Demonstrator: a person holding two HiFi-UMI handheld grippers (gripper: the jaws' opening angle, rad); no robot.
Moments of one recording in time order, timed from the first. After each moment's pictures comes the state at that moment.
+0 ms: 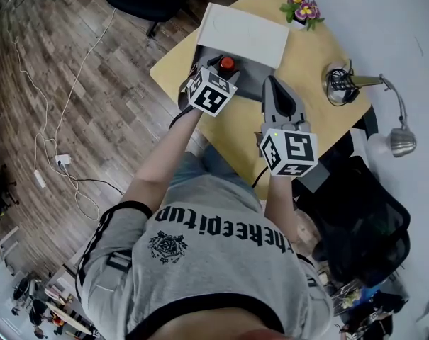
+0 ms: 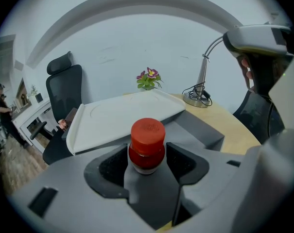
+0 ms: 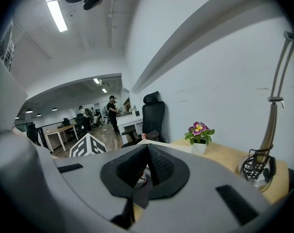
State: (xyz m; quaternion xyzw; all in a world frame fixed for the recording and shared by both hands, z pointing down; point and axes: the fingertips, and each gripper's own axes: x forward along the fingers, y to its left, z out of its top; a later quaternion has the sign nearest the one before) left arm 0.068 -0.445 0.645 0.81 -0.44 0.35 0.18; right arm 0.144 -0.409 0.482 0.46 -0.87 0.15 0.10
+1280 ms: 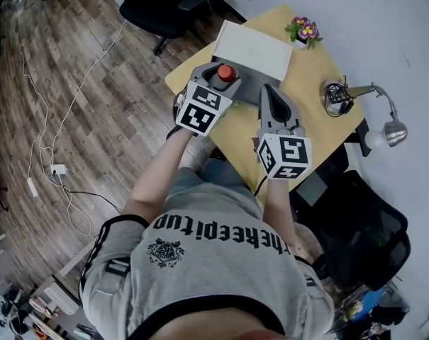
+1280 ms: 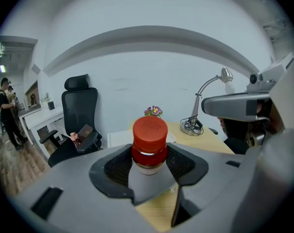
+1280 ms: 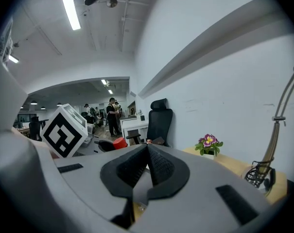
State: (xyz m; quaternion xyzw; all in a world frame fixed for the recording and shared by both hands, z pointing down) left arm 0.026 -0.401 0.515 0.83 -0.48 0.23 0.15; right arm 0.100 -0.371 0.445 0.45 -0.88 0.10 0.10
